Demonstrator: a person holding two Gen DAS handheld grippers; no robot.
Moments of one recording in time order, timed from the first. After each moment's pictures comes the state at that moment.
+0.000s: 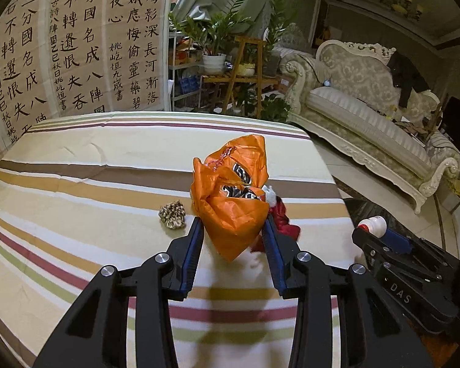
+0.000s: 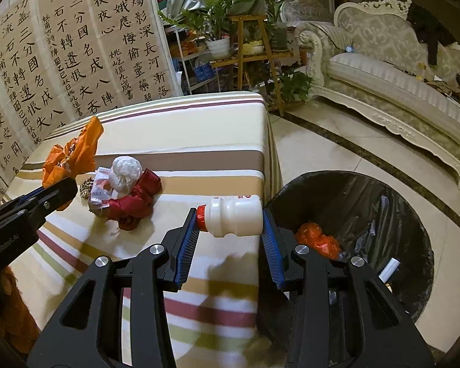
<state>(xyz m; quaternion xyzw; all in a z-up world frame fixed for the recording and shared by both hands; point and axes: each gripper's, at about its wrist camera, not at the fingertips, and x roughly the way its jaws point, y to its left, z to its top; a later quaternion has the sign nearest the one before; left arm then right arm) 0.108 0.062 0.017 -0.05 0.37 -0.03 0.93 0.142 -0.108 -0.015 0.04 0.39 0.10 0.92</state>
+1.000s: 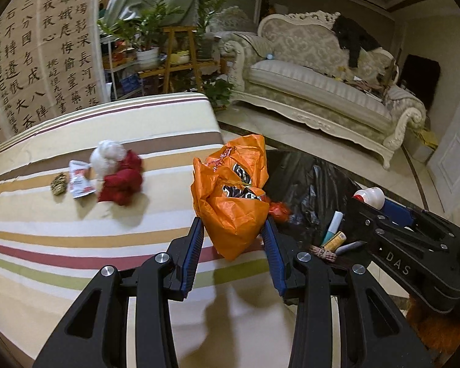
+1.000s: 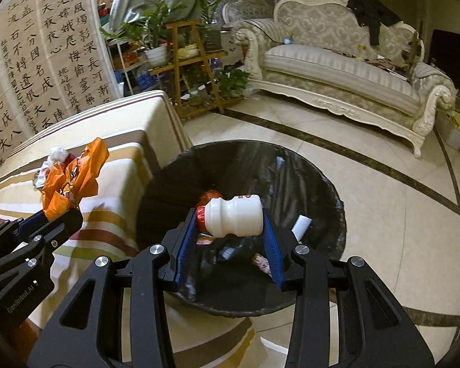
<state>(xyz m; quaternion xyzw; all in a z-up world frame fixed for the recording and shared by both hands) 0.076 -0.068 -0.011 0.01 0.39 -0.13 0.91 0.081 -0.215 -0.029 0.06 0.39 -0.02 0.92</state>
